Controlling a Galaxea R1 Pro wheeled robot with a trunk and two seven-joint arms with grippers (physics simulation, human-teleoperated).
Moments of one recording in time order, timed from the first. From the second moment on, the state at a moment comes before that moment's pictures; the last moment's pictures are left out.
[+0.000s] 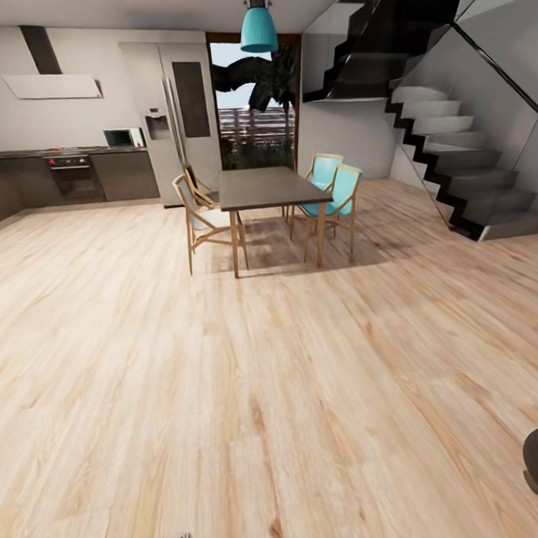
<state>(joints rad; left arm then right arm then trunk) -0.44 0.02 -0.89 -0.04 1.03 -0.06 0.03 -0.34 -0.12 -0.26 0.07 0.20 -0.19 -0.08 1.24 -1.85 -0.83</state>
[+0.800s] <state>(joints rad) -0.44 0.02 -0.89 -0.04 1.03 -0.06 0.03 -0.34 -0.04 -0.26 0.06 0.21 -0.20 -0.07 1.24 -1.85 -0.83</state>
